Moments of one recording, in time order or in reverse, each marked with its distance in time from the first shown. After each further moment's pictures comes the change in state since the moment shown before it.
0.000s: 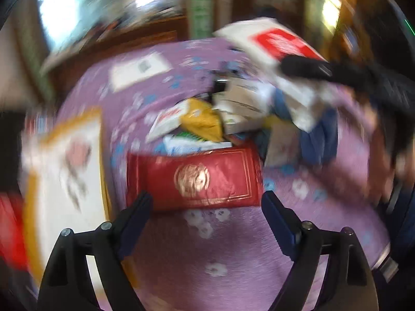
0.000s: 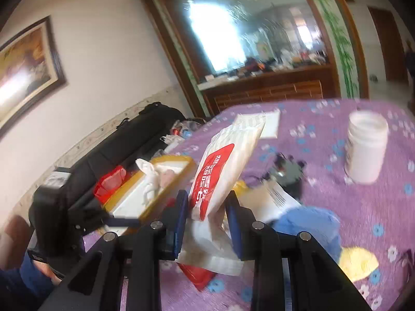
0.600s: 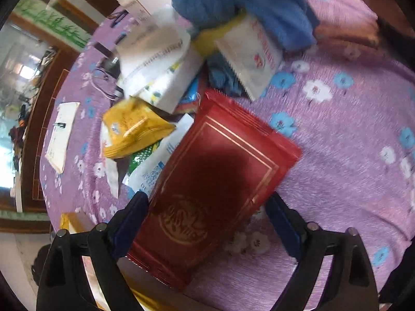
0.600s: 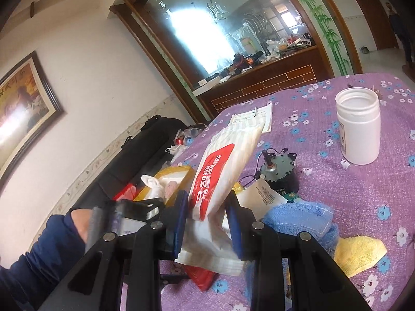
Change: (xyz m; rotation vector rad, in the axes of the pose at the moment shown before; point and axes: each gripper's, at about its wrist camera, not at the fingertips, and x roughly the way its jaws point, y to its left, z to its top) left arm 0.085 -0.026 0.013 0.723 0.265 -0.067; right arm -0.012 -0.031 0.008 0.146 -0.032 0.059
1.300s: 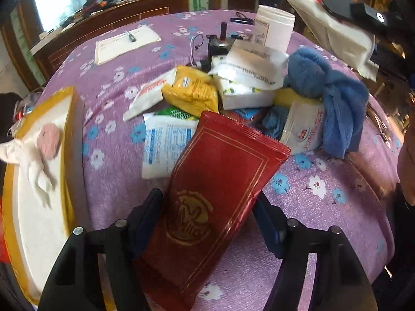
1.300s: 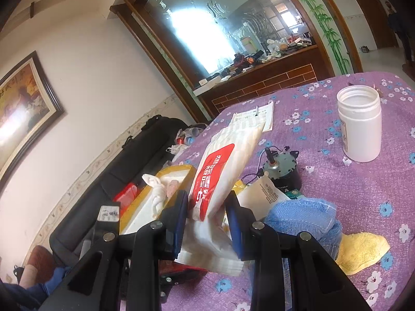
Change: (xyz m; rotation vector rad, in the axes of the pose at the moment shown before) left arm -0.035 -0.005 -0.047 -0.852 -0.165 -0.039; right arm 0.002 0.003 -0.005 0.003 0.008 0.002
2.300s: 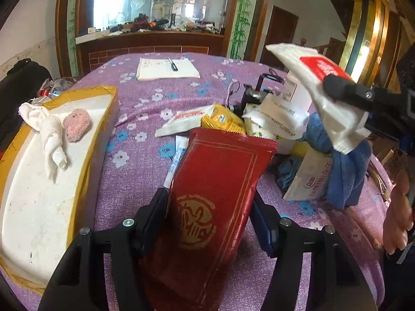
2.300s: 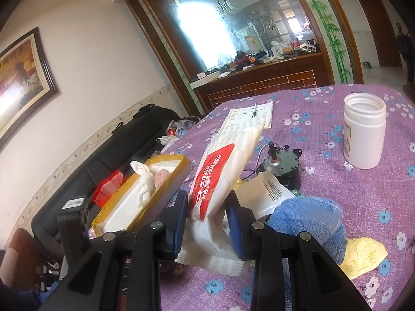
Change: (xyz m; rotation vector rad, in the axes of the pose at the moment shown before) left arm -0.010 0.023 -0.012 -0.254 -0.306 0.027; right arm 0.021 0.015 -0.011 -0.106 0.020 -0.075
